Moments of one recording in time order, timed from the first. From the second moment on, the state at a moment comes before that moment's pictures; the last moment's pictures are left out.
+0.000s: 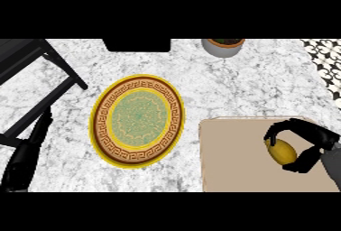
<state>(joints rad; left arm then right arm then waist) 0.11 0.36 0.03 -1.50 -0.11 0.09 -0.14 -0.30 -0.55 0.11 -0.98 0.57 0.61 -0.46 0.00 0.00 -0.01</state>
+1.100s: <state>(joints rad) 0.08 0.35 0.06 -1.49 -0.13 0.06 -0.13 -0.68 -0.38 0.03 -0.81 0.86 -0.08 -0.15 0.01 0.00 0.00</state>
